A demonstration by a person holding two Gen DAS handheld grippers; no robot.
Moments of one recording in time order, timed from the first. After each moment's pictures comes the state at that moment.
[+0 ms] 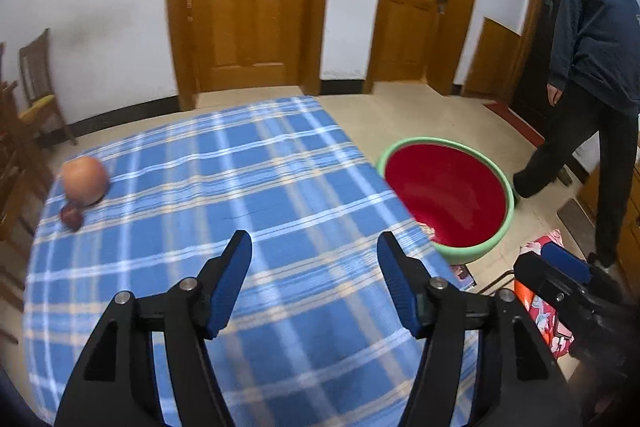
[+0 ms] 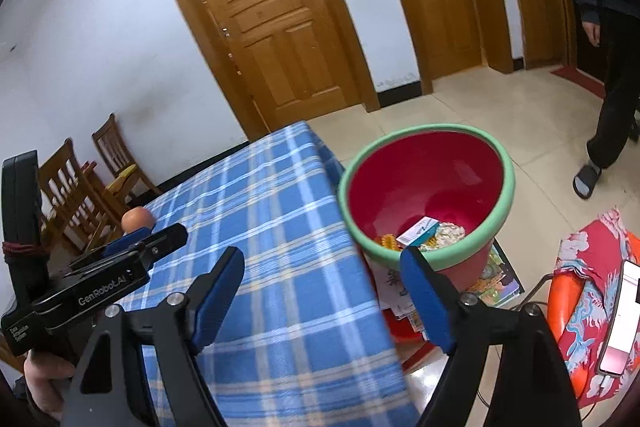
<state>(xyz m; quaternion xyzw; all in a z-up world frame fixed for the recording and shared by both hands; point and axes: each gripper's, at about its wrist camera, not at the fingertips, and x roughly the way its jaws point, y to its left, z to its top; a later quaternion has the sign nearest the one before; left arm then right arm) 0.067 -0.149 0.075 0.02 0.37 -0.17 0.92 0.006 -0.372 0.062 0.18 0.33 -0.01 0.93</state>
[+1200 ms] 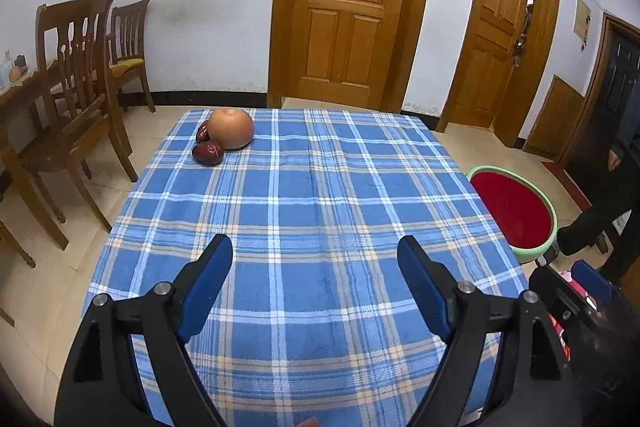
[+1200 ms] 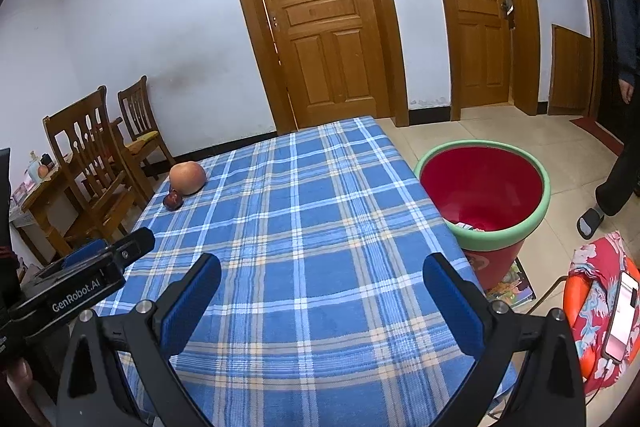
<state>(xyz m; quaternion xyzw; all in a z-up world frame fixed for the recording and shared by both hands) -0.009 -0.020 0.074 -0.05 0.33 -0.04 0.94 -0.031 -0.250 0.072 0.09 0.31 0.02 0.95</state>
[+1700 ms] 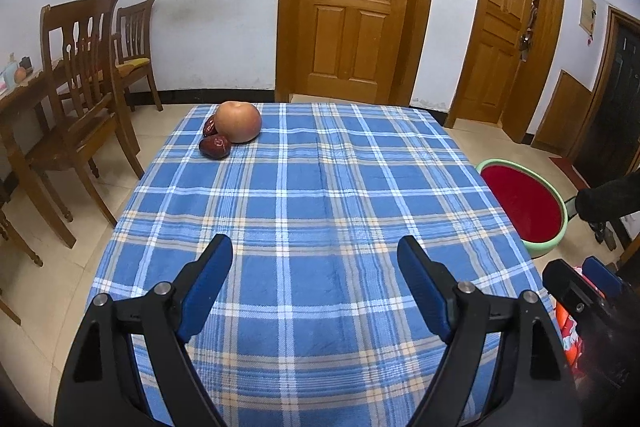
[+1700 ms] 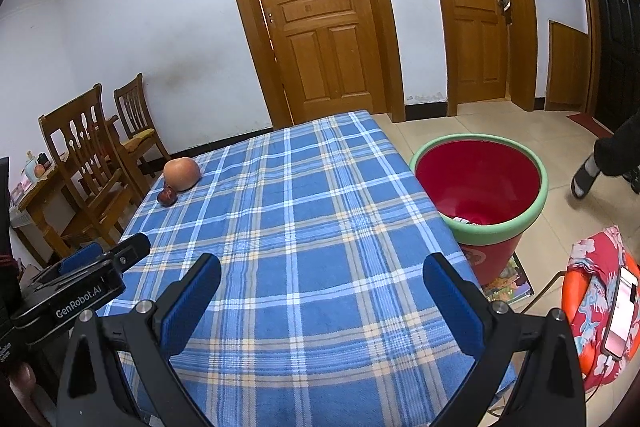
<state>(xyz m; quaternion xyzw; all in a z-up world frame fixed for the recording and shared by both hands) -0.009 -0.021 0.066 -0.04 0.34 -0.02 0.94 -0.032 -0.253 0.066 0.10 0.32 0.01 0.94</state>
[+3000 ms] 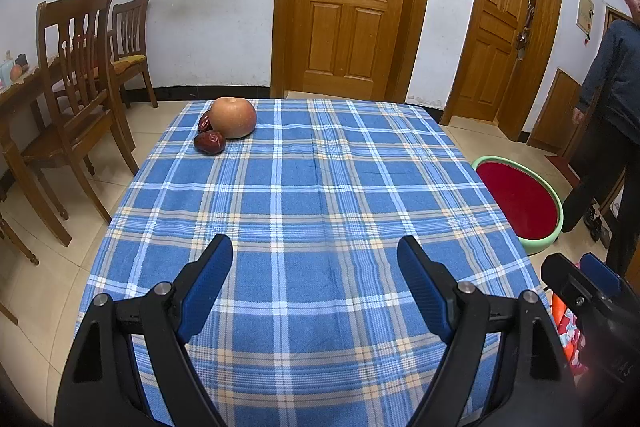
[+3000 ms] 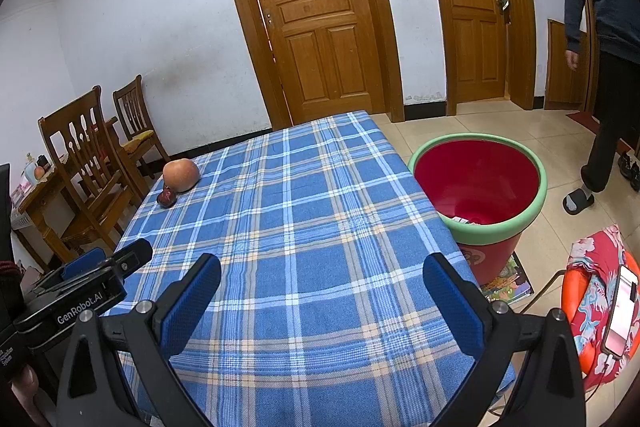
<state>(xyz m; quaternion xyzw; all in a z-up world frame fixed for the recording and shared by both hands) -0.009 -0.022 0.064 -0.04 0.34 -0.03 0.94 -0.032 -0.254 0.066 0.10 0.32 0.01 0.94</state>
